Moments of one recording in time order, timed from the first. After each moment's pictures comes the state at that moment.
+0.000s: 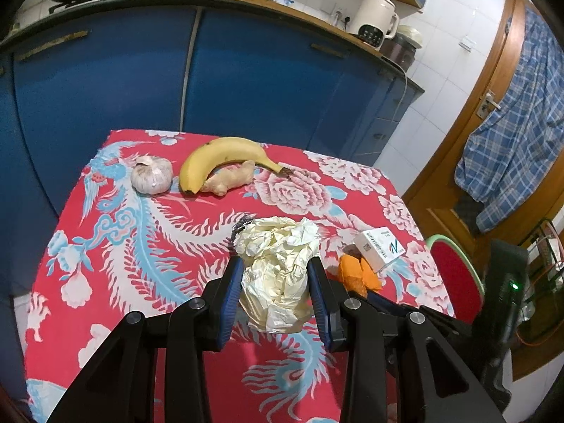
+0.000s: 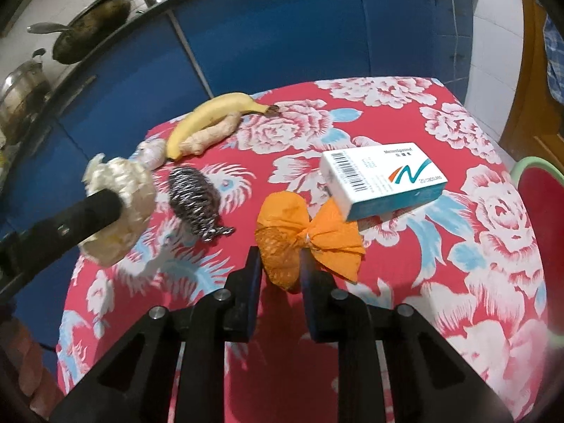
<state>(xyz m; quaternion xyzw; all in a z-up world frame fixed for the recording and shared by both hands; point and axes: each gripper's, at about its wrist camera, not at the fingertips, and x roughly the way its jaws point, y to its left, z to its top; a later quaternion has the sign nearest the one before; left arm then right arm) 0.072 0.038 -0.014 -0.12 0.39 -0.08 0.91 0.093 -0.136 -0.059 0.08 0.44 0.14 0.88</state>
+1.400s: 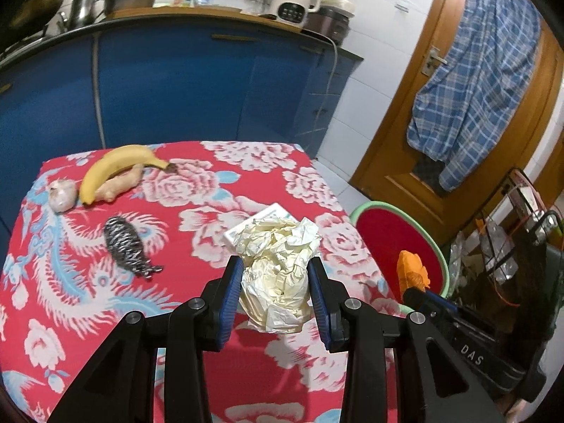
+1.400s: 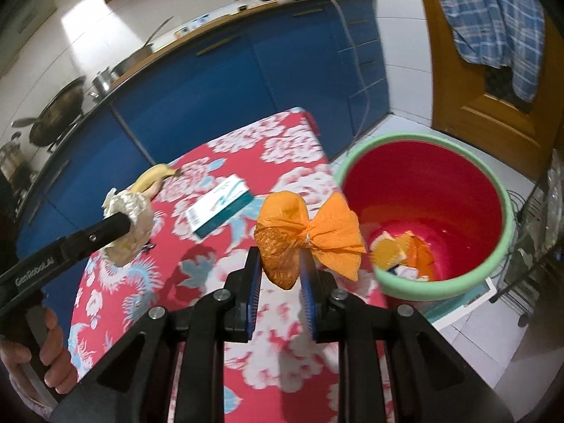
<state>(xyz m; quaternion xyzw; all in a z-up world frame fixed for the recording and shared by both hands) 0.054 -0.090 0.010 -0.06 0.40 -0.17 0.90 -0.003 -0.307 -0.019 0.17 0.38 0.02 0.91</state>
